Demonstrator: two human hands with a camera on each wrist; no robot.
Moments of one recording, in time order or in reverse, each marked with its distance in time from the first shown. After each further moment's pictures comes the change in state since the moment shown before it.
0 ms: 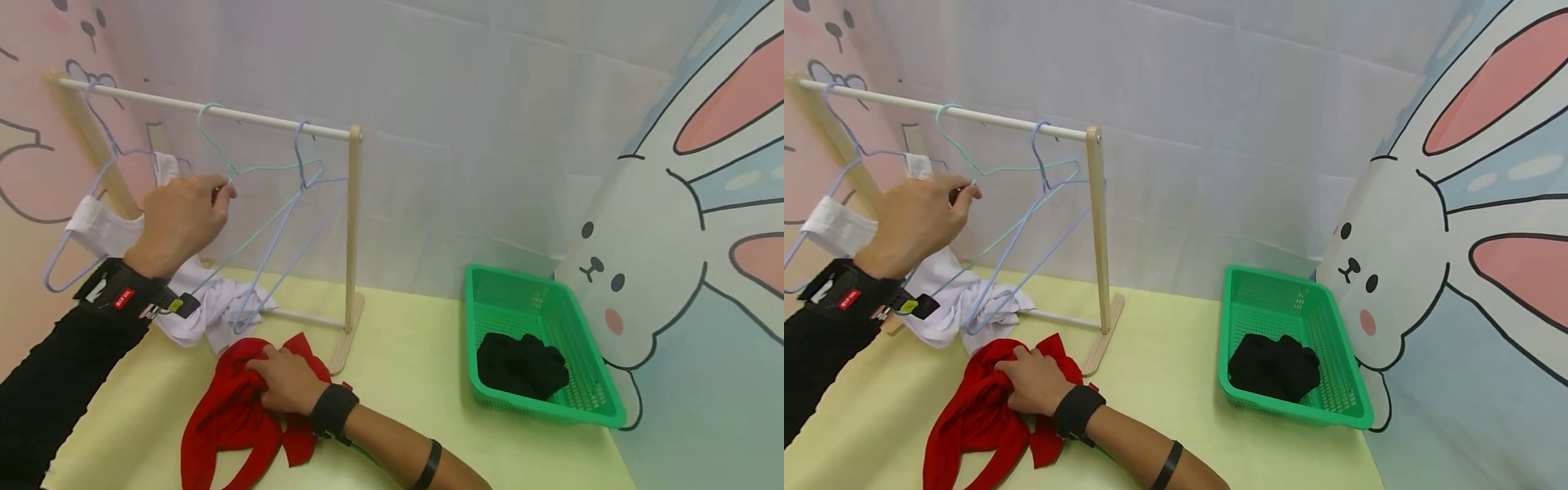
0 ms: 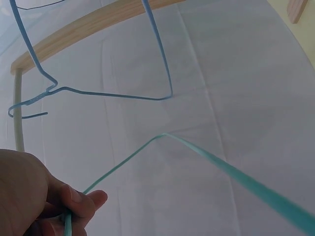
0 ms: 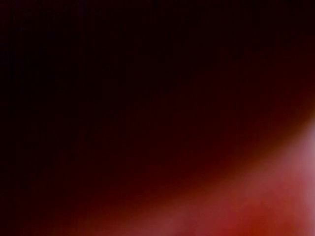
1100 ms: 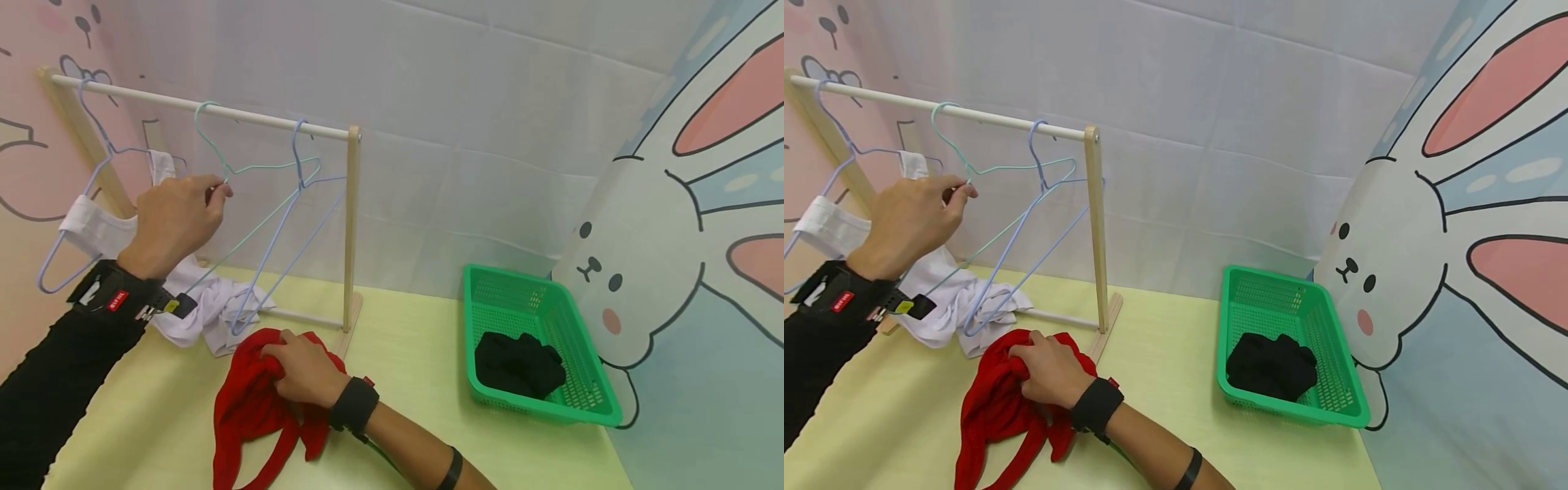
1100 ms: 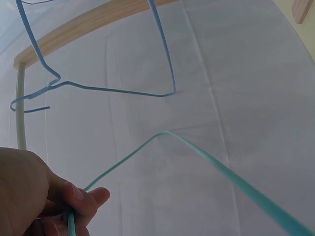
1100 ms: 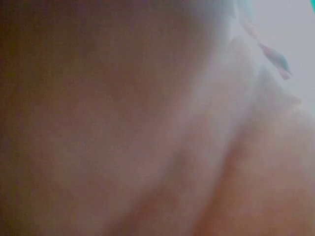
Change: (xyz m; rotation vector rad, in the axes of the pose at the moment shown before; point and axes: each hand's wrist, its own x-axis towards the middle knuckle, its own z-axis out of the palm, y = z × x) left_hand -0.002 -0.003 0.001 -0.038 0.003 -0.007; right_hand -0.026 0.017 -0.036 0.138 0.068 0.051
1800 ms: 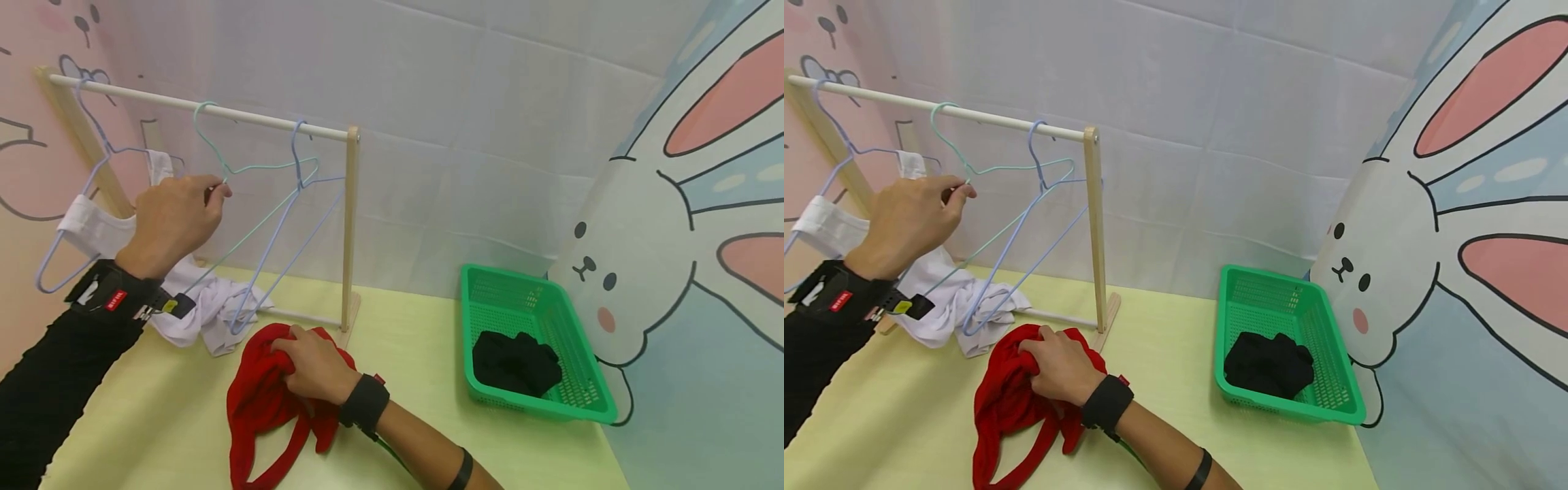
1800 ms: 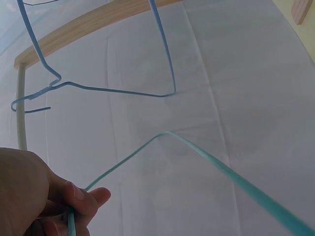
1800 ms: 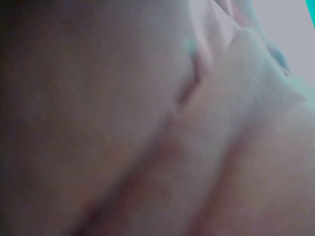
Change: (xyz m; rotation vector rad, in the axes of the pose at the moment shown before) left_hand -0.001 0.003 -0.002 -0.006 -0.006 0.000; right_hand -0.013 0.008 -0.017 0.029 0.028 0.000
